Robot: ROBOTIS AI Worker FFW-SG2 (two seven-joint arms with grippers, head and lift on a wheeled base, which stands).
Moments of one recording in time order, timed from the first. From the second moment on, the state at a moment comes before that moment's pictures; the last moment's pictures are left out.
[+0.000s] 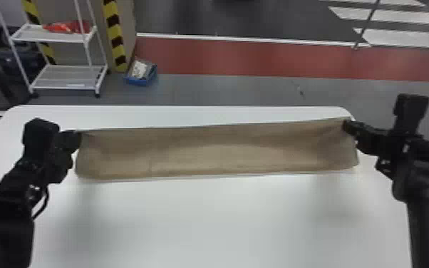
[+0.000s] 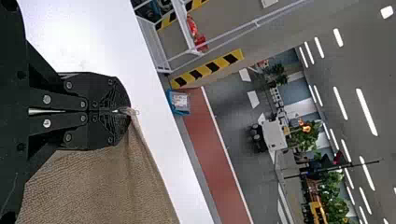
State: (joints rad) left arm -0.05 0.15 0.12 -1.56 -0.28 0.29 -0.25; right arm -0.32 -0.13 -0.41 -1.43 0.12 0.58 0.41
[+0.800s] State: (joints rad) left arm -0.09 0.16 0.08 -1.45 -0.28 0.09 -0.10; right arm -0.31 -0.13 -0.36 -1.35 0.17 0.48 0.33
